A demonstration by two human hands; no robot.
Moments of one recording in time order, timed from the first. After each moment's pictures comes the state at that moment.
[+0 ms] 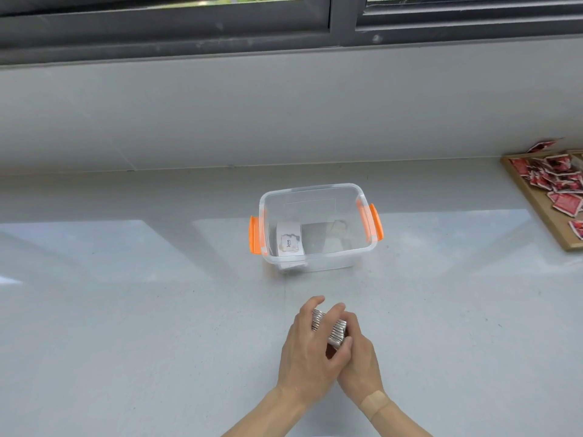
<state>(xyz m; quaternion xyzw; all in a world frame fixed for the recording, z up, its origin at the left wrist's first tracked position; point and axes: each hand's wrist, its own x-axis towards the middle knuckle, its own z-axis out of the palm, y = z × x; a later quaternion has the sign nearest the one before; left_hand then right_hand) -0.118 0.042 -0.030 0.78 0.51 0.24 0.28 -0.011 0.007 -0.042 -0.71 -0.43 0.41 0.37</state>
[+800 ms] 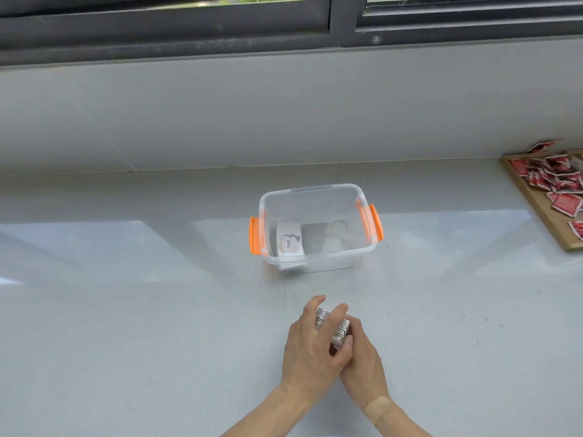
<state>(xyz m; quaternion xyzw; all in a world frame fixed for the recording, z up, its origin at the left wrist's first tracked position) -0.112 0.045 -0.035 0.79 0.51 0.22 0.25 -0.008 0.001 -0.051 -0.73 -0.42 0.42 0.34</state>
